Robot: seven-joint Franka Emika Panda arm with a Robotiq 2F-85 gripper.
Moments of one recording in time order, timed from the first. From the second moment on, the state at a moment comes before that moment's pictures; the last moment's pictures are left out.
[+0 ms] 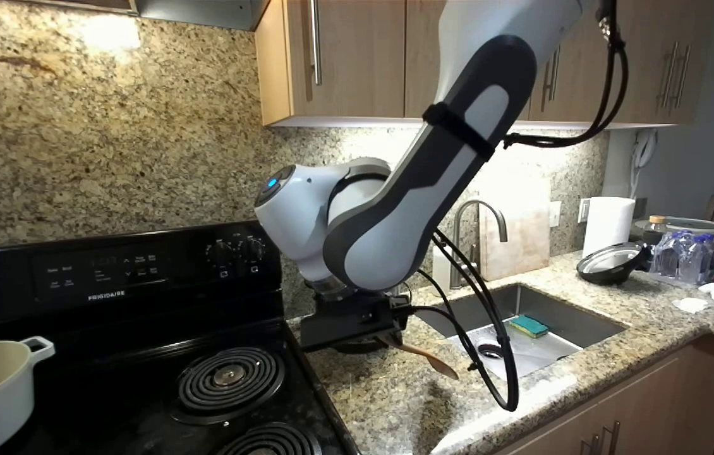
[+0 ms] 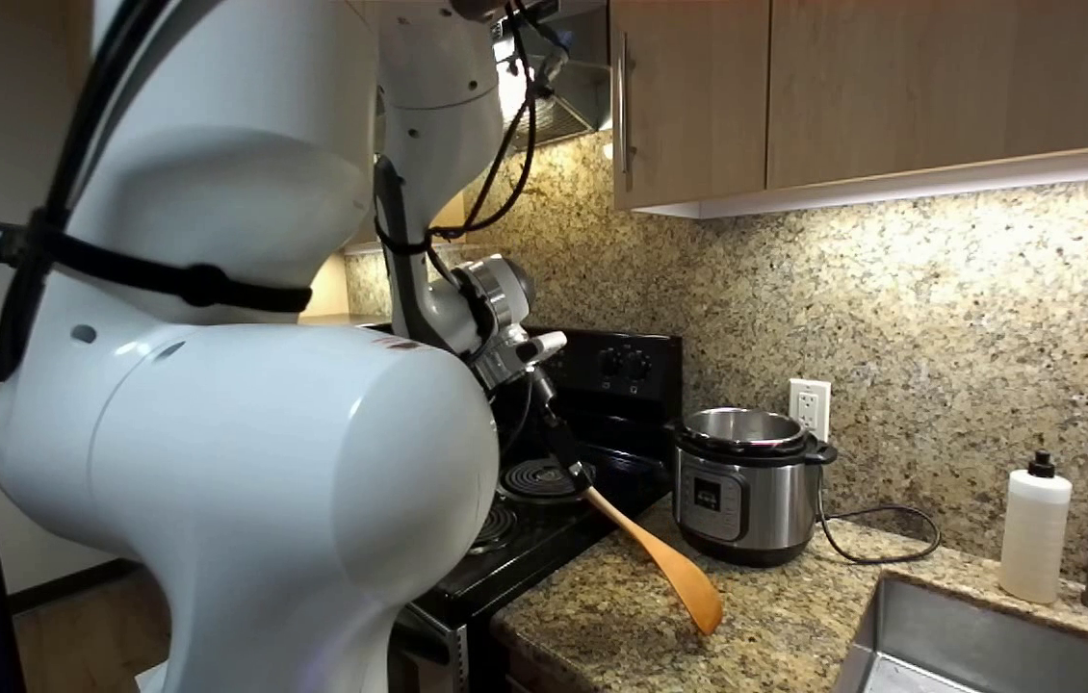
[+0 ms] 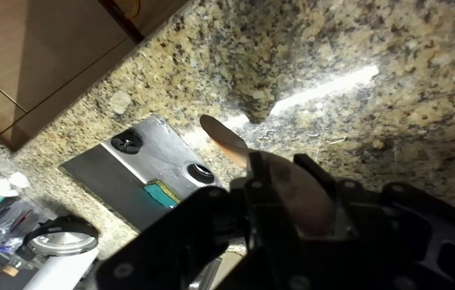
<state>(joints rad) 0.33 0.18 0.26 -2.28 -0.72 2.10 1.70</state>
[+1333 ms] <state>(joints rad) 0.25 0.35 0.18 -2.30 -0.97 2.37 1.46</state>
